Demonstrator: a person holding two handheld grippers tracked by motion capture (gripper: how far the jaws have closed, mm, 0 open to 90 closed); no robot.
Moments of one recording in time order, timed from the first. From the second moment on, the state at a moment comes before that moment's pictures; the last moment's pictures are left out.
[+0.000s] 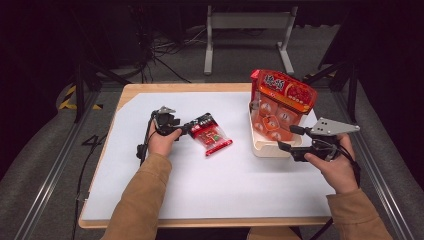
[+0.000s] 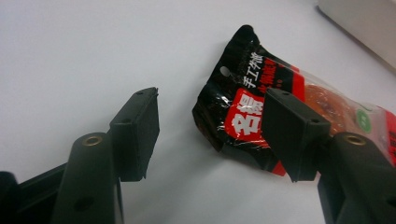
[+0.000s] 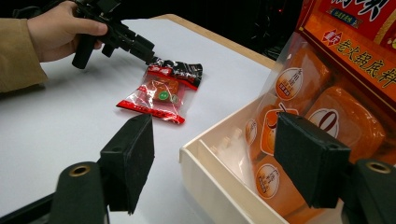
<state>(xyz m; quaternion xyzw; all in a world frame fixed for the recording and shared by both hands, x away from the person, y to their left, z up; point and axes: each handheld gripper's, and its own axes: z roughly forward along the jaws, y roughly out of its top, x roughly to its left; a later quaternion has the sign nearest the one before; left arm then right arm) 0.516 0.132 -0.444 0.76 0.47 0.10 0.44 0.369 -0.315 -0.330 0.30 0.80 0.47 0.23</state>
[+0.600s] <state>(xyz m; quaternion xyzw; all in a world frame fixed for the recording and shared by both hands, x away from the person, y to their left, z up) 0.522 0.127 -0.455 0.76 0.47 0.05 0.45 0.370 -0.315 -0.333 0.30 0.80 0.47 0.22</state>
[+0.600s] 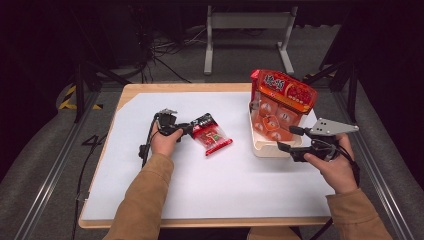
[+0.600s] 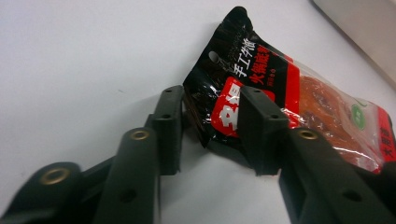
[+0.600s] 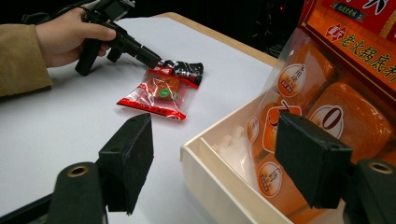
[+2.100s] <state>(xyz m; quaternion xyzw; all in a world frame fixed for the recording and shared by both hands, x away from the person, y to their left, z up) 0.456 0.114 -0.367 0.77 0.32 0.12 0.53 0.368 -0.311 -0.331 0.30 0.80 0.48 0.22</state>
